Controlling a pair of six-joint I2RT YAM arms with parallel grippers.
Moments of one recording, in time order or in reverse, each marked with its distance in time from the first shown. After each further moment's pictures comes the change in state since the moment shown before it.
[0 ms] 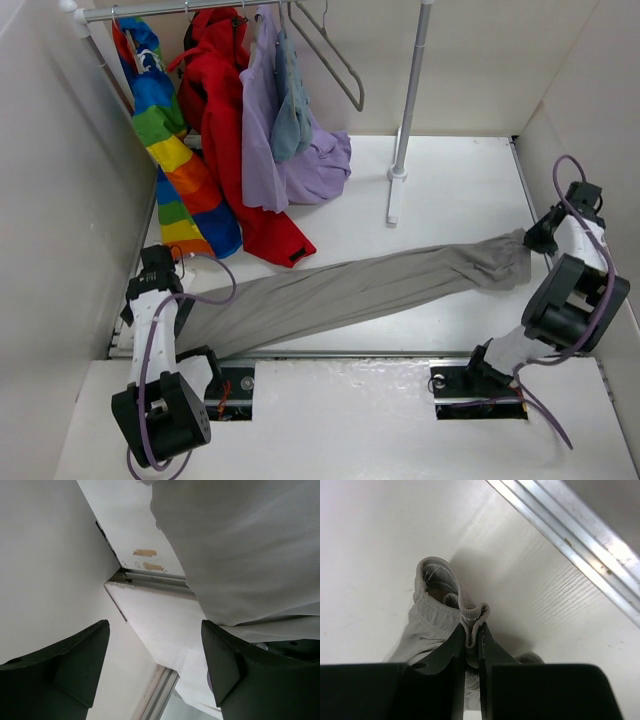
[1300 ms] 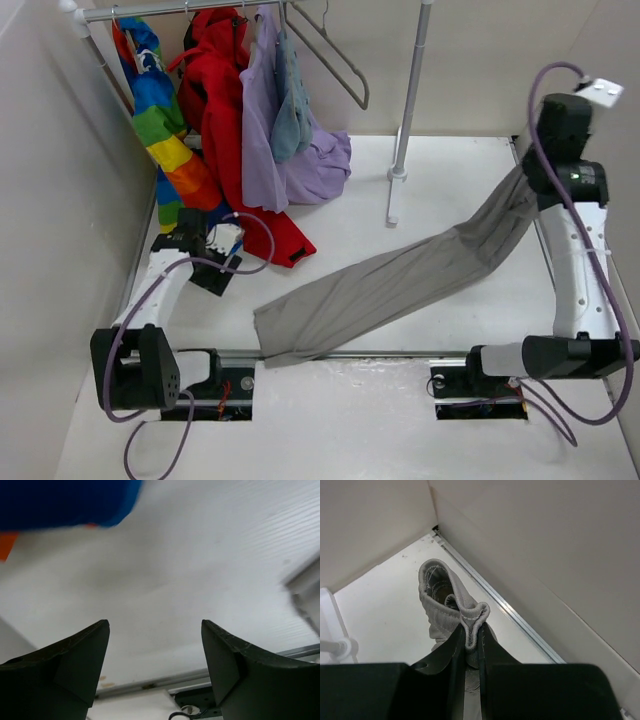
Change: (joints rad) left arm -0.295 0.265 0.210 0.106 0.446 -0.182; right arm 0.502 -0.252 0.655 -0.218 0.665 -0.134
